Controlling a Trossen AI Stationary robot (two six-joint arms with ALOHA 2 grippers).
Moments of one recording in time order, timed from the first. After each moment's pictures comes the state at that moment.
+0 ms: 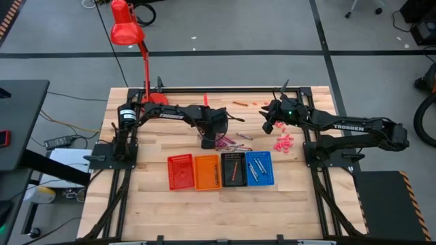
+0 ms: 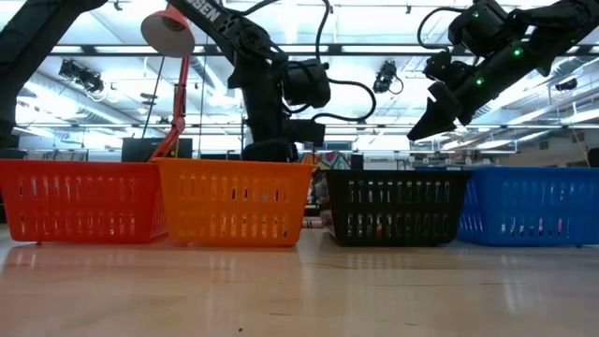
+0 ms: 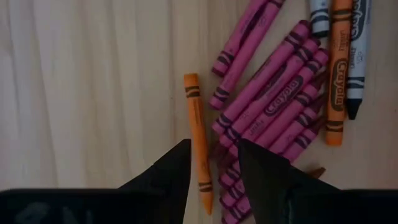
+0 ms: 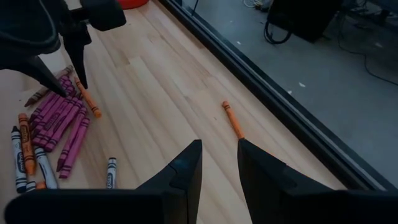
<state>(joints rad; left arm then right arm) 0.24 2.00 1.41 -0.66 -0.07 0.30 -0.43 0.93 0.48 -0.05 0.21 -0.03</state>
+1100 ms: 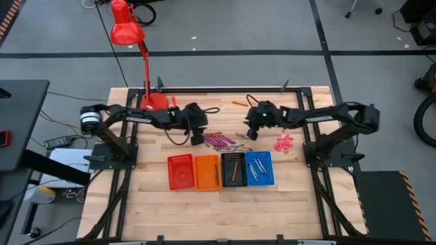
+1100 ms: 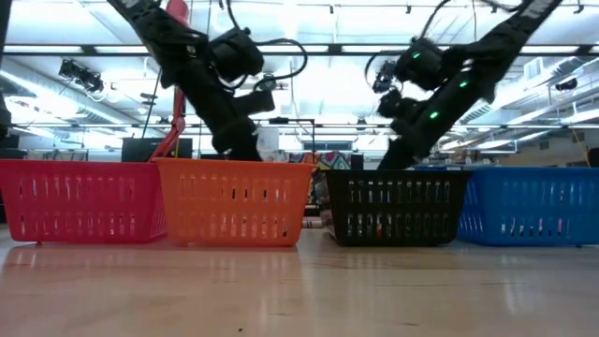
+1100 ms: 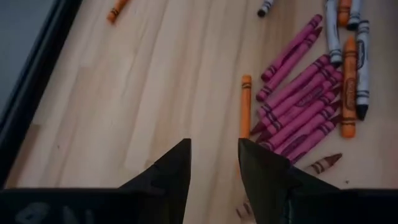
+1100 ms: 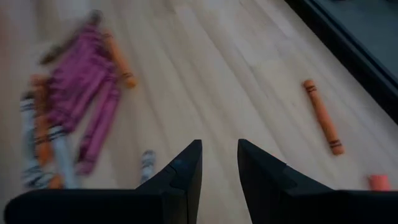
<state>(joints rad) 0.28 1.58 0.86 -0.11 -0.12 0.20 -0.38 1.42 0.63 0.07 0.08 -0.02</state>
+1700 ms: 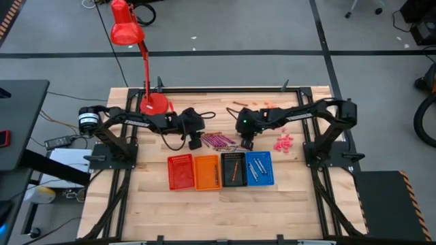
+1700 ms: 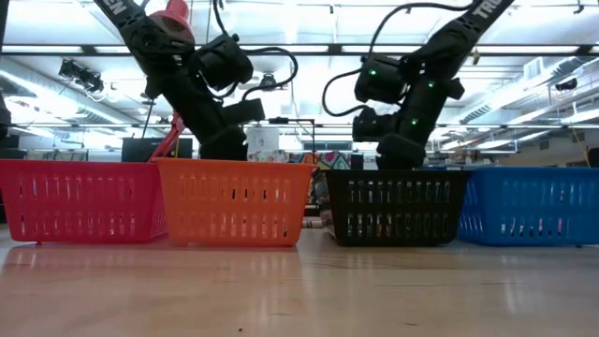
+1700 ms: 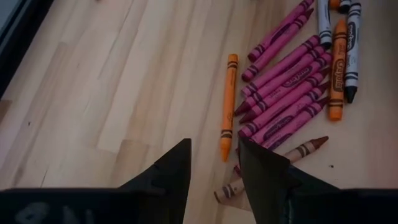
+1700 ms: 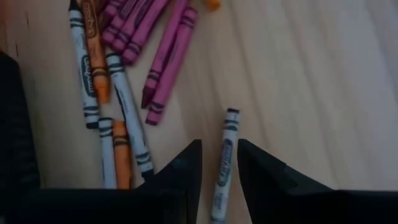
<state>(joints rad) 0.26 1.56 0.76 -0.01 -0.12 0.13 -0.27 1.67 0.89 -0.31 -0.01 -0.03</state>
